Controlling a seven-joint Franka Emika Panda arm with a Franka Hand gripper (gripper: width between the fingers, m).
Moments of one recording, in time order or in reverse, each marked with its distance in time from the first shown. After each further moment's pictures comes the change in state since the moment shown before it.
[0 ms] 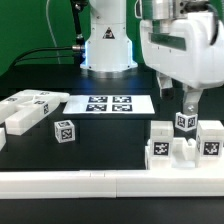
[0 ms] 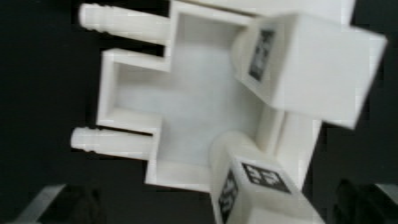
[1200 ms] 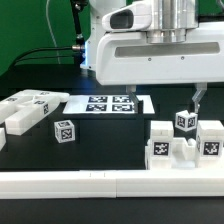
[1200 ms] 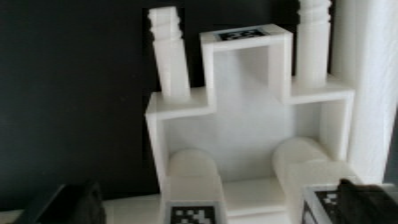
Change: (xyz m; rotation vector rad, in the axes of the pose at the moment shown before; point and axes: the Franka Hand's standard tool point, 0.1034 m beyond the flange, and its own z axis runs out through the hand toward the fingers) arm 0.012 0.024 0.016 0.005 0.060 -1.191
